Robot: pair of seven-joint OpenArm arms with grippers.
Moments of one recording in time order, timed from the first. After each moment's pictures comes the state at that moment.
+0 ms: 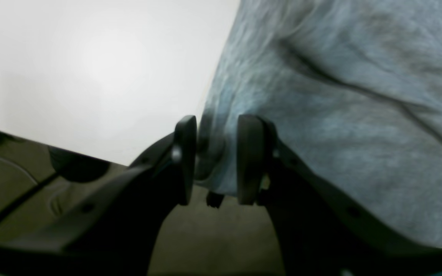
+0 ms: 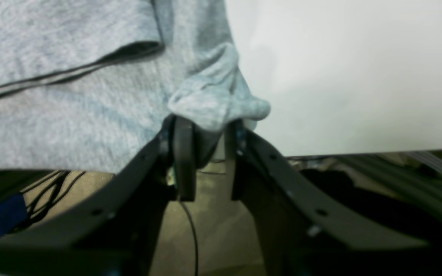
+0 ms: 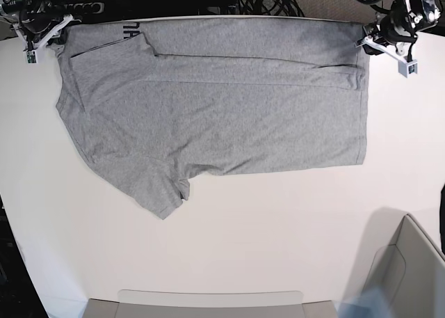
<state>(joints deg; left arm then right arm) 36.5 -22.6 -28.0 107.3 -40.6 2.1 61.9 -27.8 7.8 50.7 104.8 21.6 43.8 -60.2</state>
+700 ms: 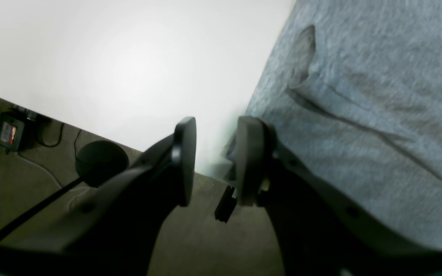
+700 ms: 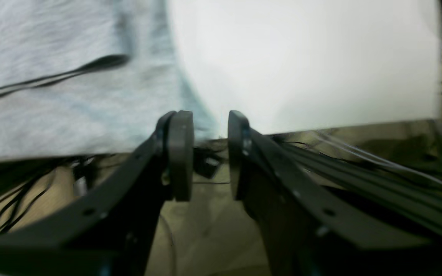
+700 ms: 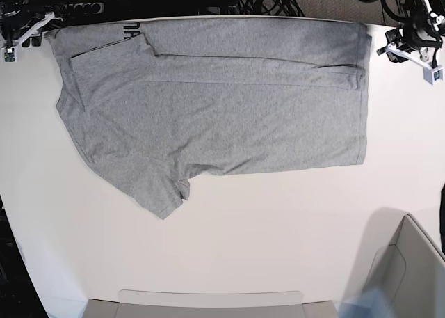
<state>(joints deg) 34.6 -22.5 -38.7 113.0 -40.7 1.9 71.1 -29.5 7.0 58.8 116.5 21.0 43.8 -61.0</state>
